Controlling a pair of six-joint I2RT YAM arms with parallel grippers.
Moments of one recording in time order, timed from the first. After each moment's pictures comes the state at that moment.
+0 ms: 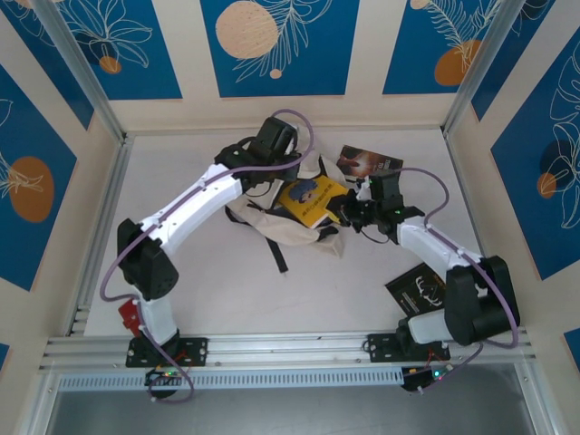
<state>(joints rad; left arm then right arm) -0.72 1.82 1.84 -0.76 -0.20 -0.34 0.29 1.40 0.82 -0.14 -0.59 1.06</state>
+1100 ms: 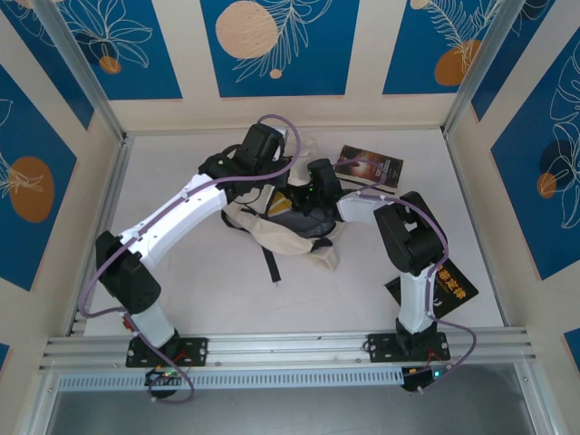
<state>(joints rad) -0.70 1.69 1.69 -0.71 -0.20 -0.36 0.51 1.98 1.18 0.17 -0.41 1.33</state>
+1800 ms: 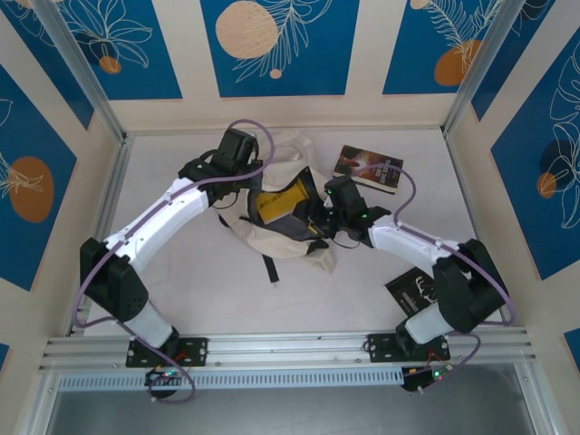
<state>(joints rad) -0.57 1.59 1.50 -0.69 -0.25 -0.37 0.55 1.45 0.89 -0.19 -0.30 1.04</state>
